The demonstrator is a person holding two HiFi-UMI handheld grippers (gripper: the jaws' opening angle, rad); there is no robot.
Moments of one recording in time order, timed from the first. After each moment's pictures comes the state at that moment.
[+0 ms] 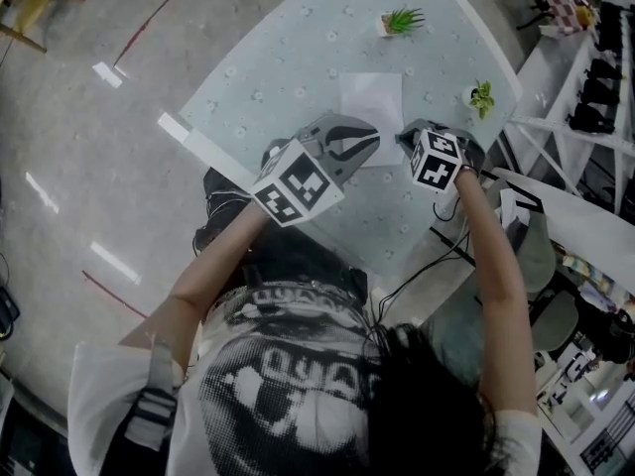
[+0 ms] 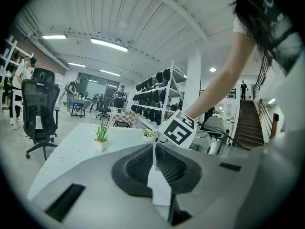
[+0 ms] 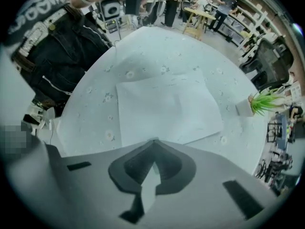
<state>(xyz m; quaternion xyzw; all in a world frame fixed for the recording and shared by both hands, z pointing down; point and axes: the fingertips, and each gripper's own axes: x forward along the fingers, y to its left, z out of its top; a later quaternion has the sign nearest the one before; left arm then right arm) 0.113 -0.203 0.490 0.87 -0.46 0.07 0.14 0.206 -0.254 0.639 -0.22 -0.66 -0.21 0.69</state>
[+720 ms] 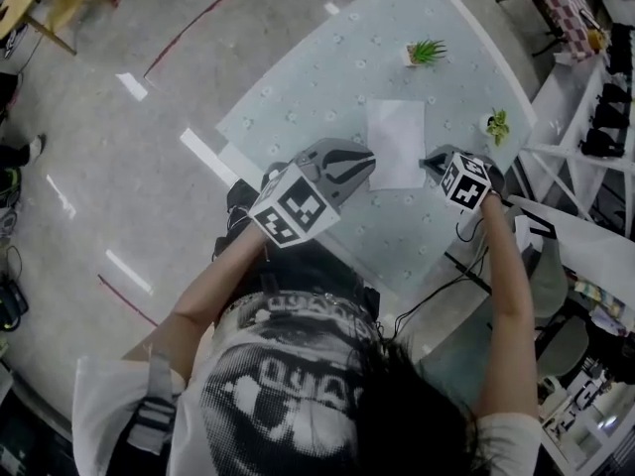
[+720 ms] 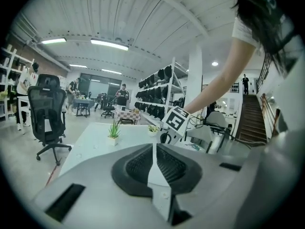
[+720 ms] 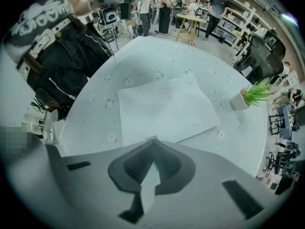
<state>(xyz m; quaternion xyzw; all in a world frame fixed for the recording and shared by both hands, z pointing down) 0.072 -0.160 0.484 0.87 -0.47 0.10 0.14 0.204 -0.255 0.628 -0.20 -0.70 -0.17 0.67</state>
